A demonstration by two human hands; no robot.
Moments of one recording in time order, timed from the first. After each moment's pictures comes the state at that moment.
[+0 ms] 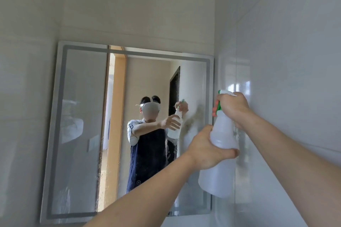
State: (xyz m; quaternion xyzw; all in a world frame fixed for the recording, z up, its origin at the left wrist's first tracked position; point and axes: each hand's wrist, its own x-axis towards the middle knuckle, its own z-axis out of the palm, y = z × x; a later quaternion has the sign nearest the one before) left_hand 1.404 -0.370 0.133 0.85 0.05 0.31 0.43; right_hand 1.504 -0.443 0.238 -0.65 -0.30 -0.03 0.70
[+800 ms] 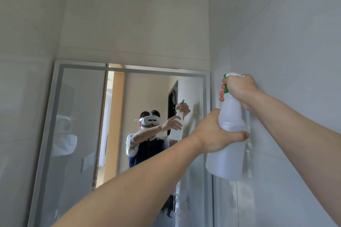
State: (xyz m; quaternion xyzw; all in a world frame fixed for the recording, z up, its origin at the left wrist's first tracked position) left_hand 1.416 -0.387 0.221 0.87 0.00 0.35 0.35; right_hand 1.512 -0.465 0.329 -0.60 -0.32 -0.09 0.73
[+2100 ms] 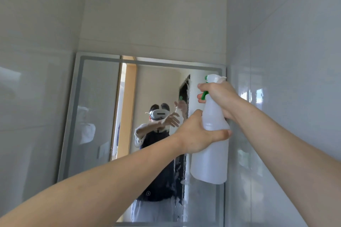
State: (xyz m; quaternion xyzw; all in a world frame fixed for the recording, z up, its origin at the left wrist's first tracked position) left_hand 1.364 -0.324 0.195 0.87 0.02 0.35 0.34; right_hand 1.456 -0.398 0.288 -0.60 -0.43 0.02 0.67
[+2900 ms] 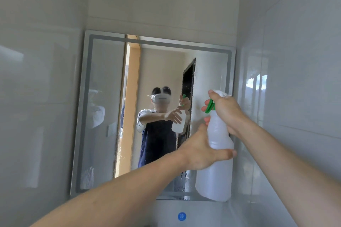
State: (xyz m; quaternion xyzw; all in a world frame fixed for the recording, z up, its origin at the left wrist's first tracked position) left_hand 1.339 -0.325 0.103 0.87 0.02 0.29 0.40; right_hand 1.435 -0.394 0.199 -0.63 -0.37 0.07 0.68
